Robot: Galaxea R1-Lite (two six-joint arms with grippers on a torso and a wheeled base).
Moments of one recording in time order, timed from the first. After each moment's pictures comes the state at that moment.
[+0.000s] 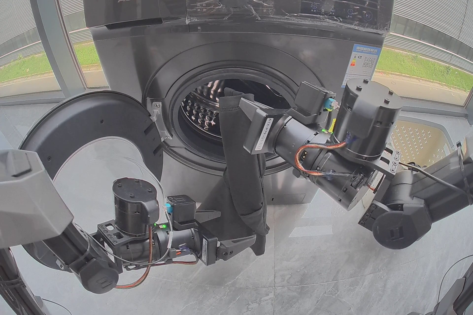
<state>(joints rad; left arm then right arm) -0.63 1.94 -0.43 -1.16 -0.33 -0.14 0.84 1.90 -1.00 -1.01 -0.22 0.29</state>
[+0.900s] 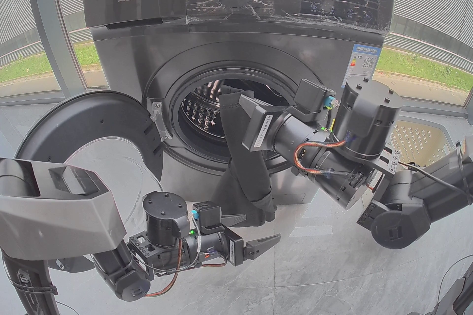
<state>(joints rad) -0.70 2.15 -0.50 -1.40 -0.32 -0.28 0.85 1.90 -1.01 -1.02 -0.23 0.29</state>
